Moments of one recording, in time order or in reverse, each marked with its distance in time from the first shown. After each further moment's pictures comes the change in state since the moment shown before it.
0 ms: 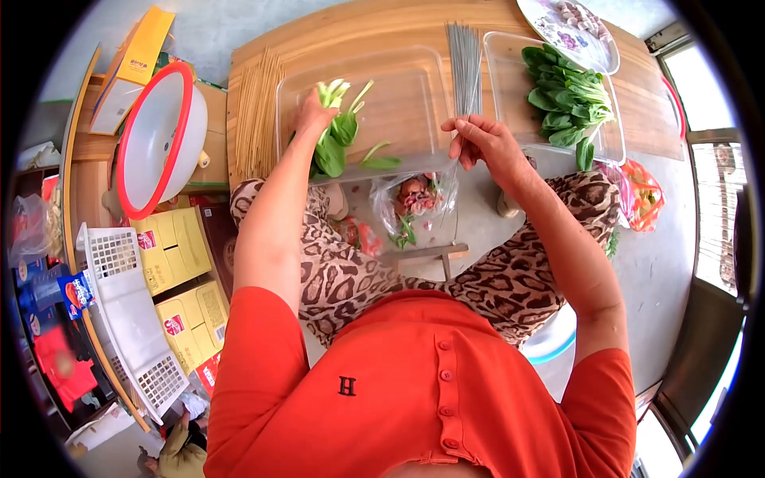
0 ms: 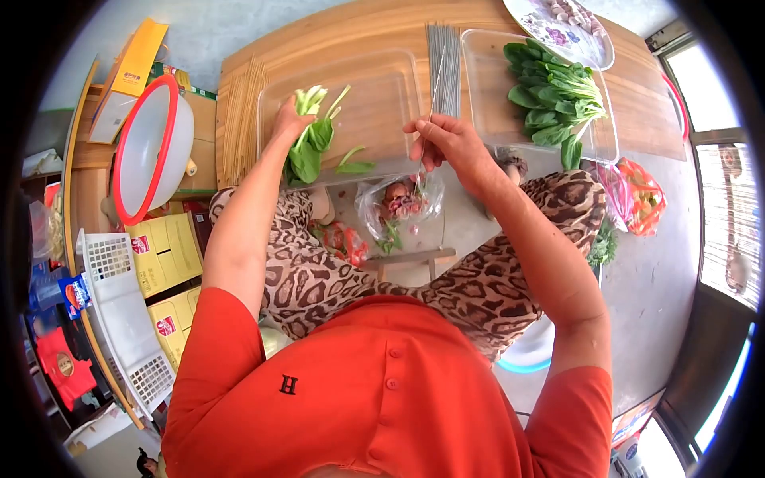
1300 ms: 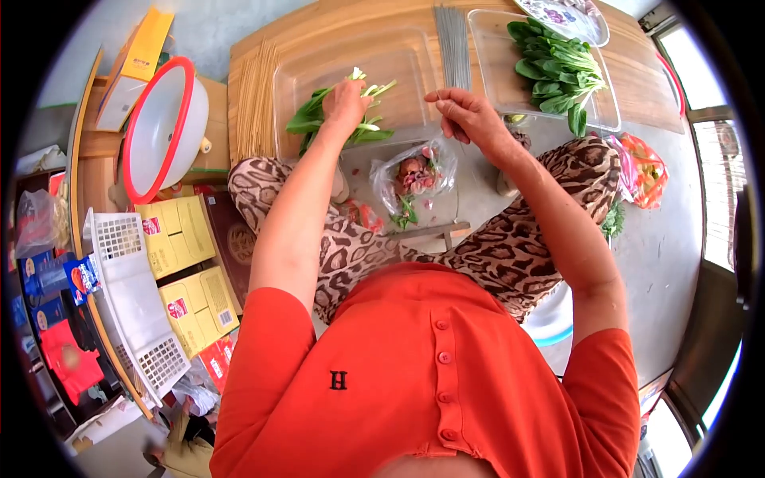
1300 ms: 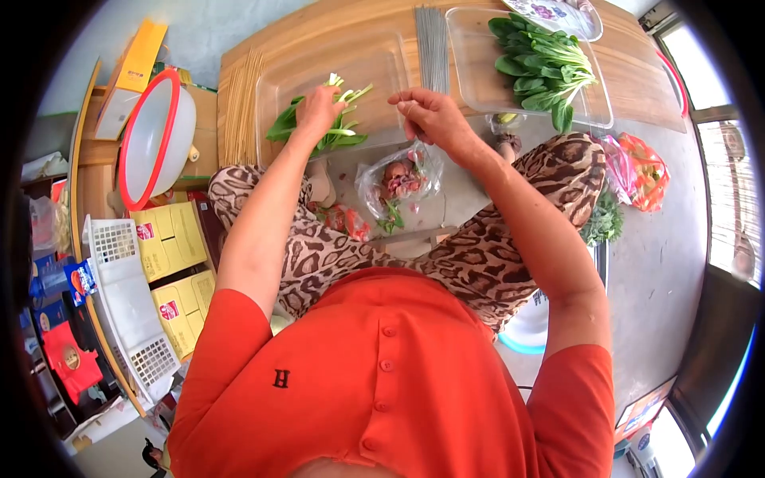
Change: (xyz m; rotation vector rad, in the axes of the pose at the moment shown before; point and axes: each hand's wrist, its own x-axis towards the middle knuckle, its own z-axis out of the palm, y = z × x) left_hand -0.071 0.063 0.030 0.205 0.148 0.406; right_hand -0.010 0.020 0.004 -0.131 -0.022 -0.101
